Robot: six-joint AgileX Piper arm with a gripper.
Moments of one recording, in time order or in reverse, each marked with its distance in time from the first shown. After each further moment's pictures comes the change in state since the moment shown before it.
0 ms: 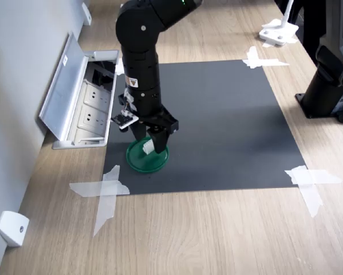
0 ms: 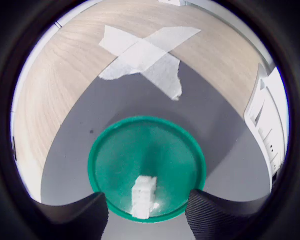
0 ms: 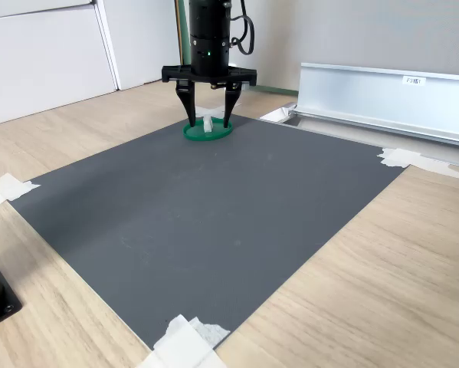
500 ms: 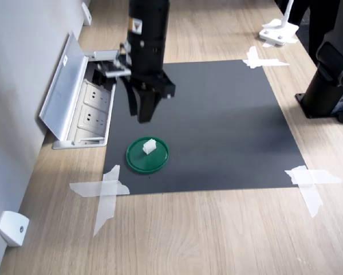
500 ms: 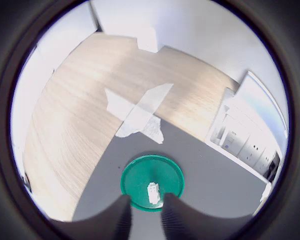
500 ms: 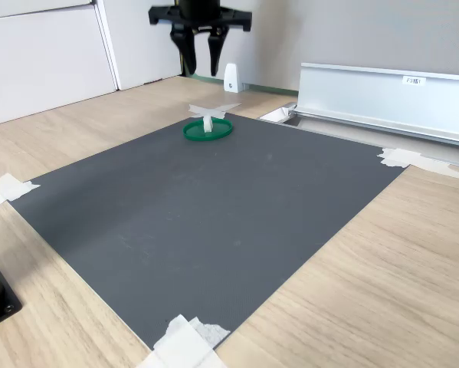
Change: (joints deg) arm -3.1 -12.7 0.1 6.5 0.4 9.3
